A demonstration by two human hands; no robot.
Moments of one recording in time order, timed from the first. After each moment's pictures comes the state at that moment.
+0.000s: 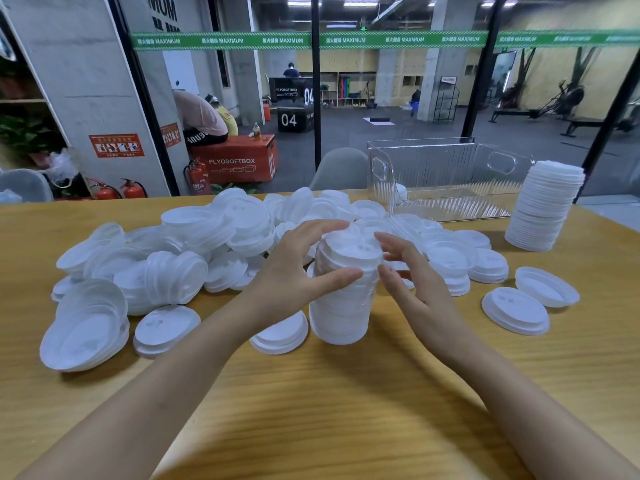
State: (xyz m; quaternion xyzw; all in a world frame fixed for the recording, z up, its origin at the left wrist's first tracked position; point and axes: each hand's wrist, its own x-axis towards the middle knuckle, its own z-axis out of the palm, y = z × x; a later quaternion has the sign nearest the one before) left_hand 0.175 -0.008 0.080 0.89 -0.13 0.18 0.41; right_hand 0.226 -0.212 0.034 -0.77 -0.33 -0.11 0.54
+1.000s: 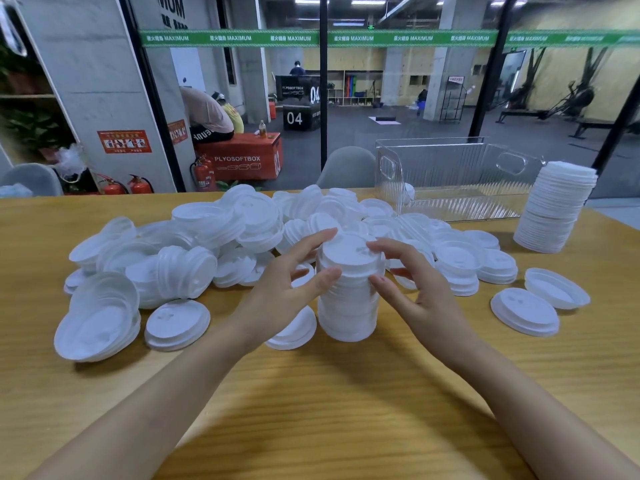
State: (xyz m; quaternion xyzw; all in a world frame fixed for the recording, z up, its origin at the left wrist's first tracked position) left_hand 0.160 0.005 0.057 0.83 -0.11 0.15 0.52; right_hand 0.216 -0.203 0.039 -0.76 -0.38 -0.13 0.51
